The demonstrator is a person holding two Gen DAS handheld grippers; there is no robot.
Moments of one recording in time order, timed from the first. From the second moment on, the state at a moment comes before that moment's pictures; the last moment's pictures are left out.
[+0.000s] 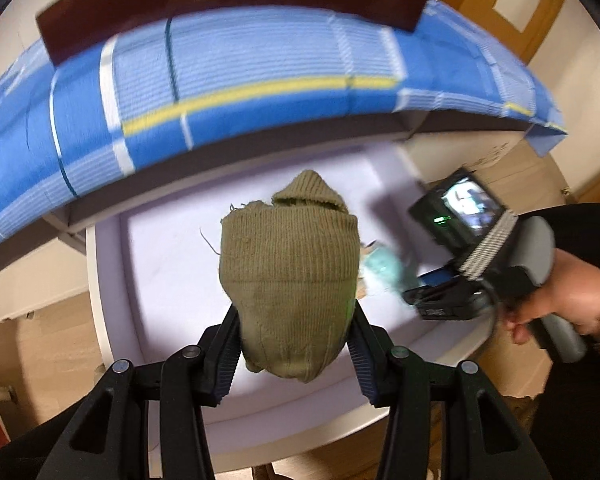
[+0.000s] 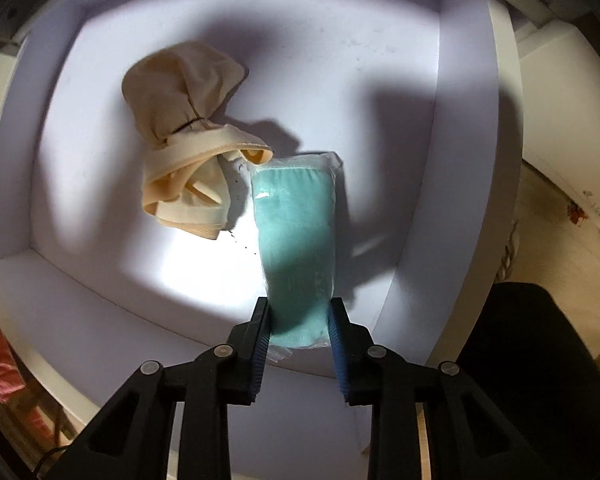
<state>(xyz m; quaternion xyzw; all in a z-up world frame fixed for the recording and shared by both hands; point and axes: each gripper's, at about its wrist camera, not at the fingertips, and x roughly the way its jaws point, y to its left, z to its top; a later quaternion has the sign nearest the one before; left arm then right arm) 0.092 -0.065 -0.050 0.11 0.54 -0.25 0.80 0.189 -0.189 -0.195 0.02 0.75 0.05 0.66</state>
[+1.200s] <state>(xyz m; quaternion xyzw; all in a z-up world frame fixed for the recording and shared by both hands) 0.248 -0.183 0.064 0.07 0.54 -0.27 0.80 0.194 -0.238 -0.161 0.08 0.74 0.06 0.67</state>
